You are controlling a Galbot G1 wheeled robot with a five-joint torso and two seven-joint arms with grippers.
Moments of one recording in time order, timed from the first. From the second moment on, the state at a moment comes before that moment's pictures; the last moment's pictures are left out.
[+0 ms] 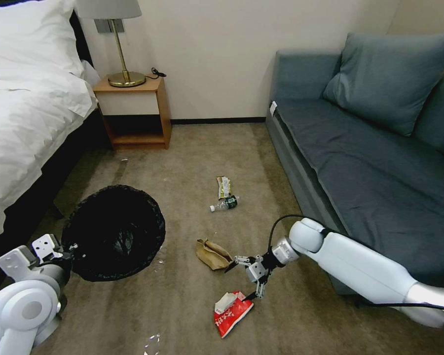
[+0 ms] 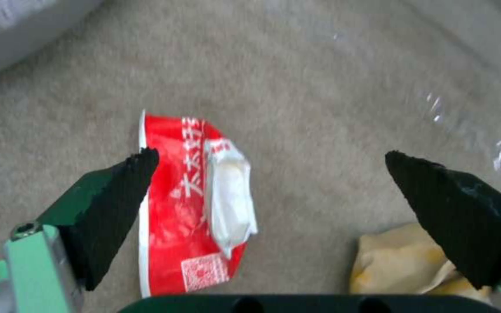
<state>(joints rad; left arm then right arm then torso) 1.46 -1.15 -0.83 -2.18 -1.16 0.63 -0.73 -0.39 0.98 -0.61 1.20 0.01 0.47 -1.09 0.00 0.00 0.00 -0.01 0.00</state>
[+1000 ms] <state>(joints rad) 1.46 -1.14 -0.79 -2.19 -1.15 0.62 -0.75 -0.46 1.20 -0.56 0.89 -0.22 0.58 -1.05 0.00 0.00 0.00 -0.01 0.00</state>
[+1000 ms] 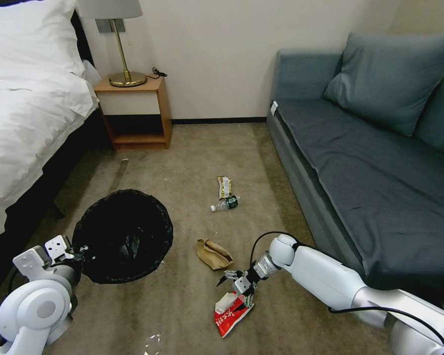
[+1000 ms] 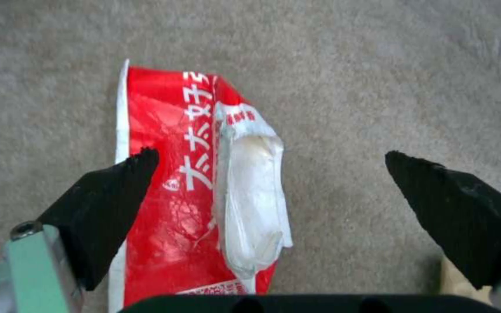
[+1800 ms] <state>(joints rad) 1.46 -1.15 -0.76 -2.22 -1.15 0.62 -0.76 -0.49 1.25 -0.47 0.75 -0.35 0.64 -1.00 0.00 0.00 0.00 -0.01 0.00</state>
